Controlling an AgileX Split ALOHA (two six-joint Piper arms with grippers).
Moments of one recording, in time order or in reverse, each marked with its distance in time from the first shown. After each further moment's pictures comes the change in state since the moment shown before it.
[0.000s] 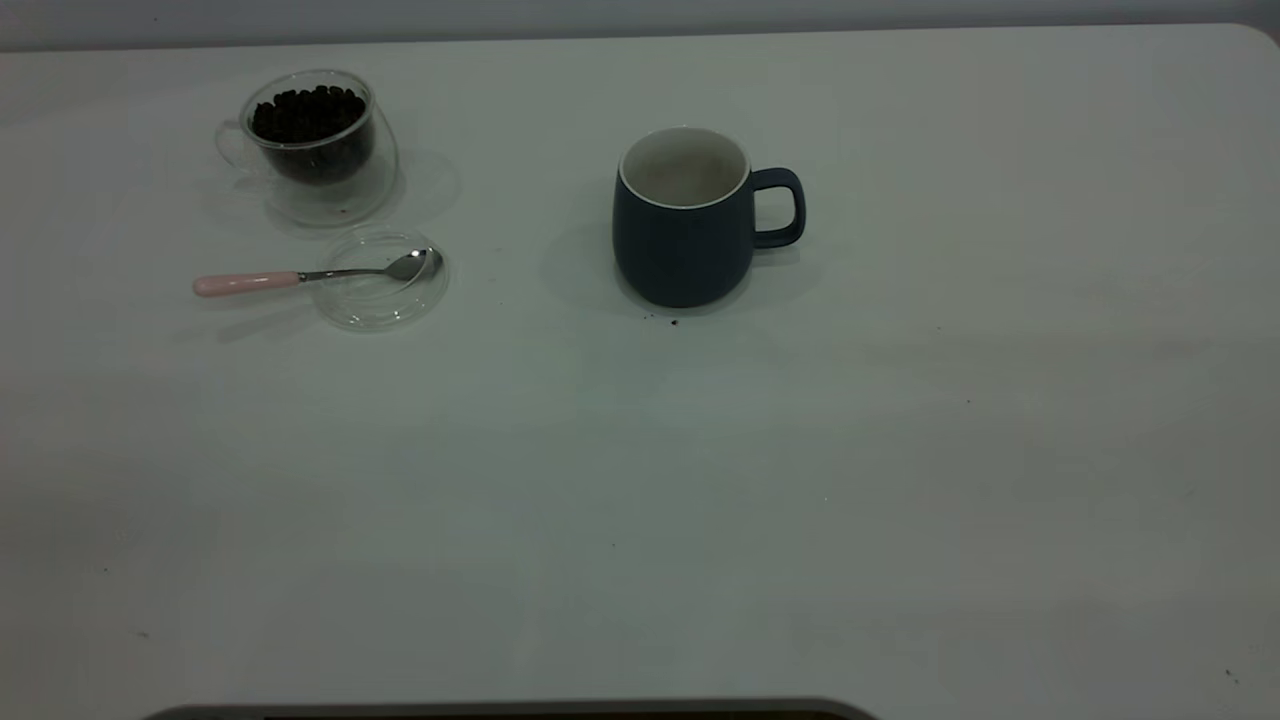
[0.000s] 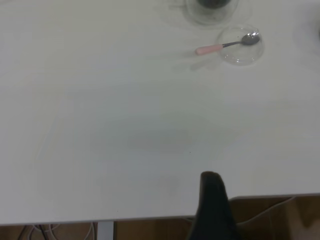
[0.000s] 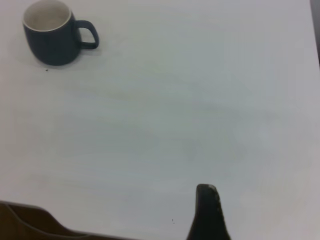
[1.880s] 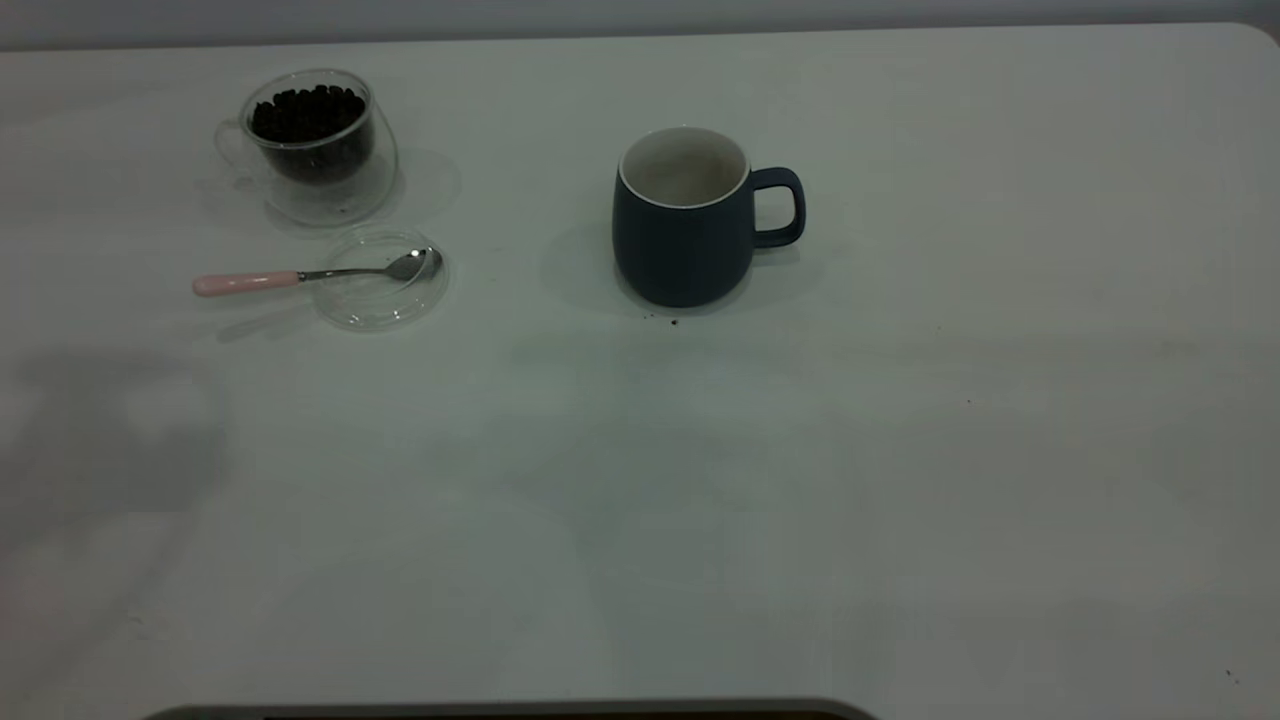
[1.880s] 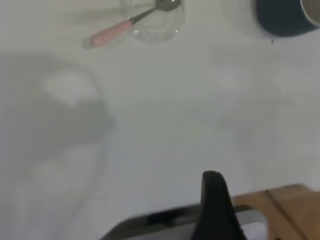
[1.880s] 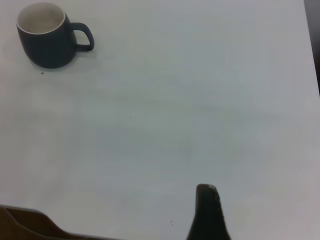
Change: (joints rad) left arm 0.123 1.474 -0.585 -0.459 -0.219 0.262; right arm -0.008 -0.003 0.000 0.000 0.000 0.000
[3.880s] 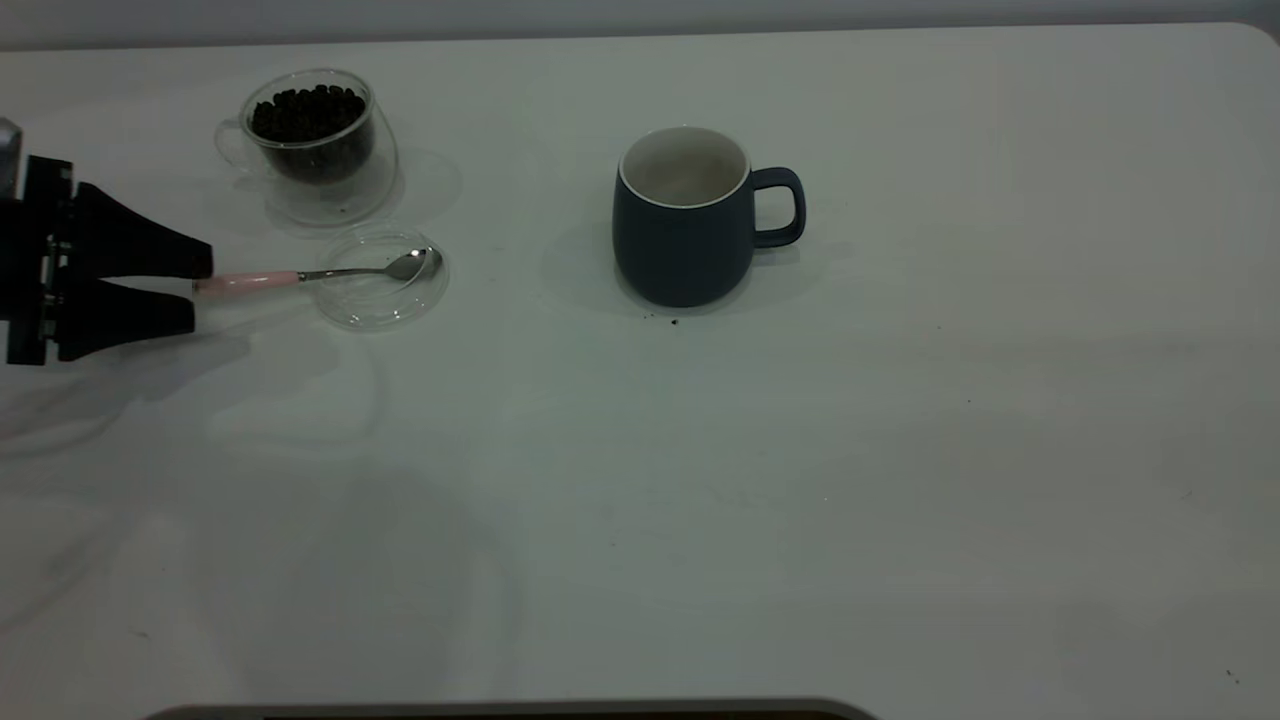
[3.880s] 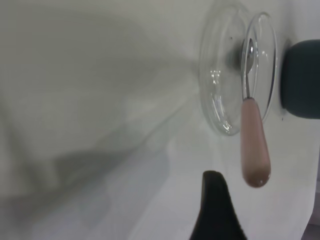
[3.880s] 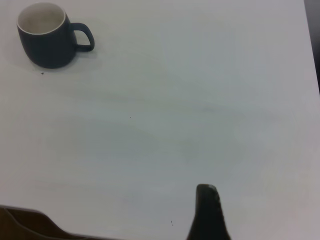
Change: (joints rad) left arm 0.304 1.041 -0.081 -0.892 0.000 1.111; right arm 0.000 -0.001 0.000 0.000 0.000 0.002
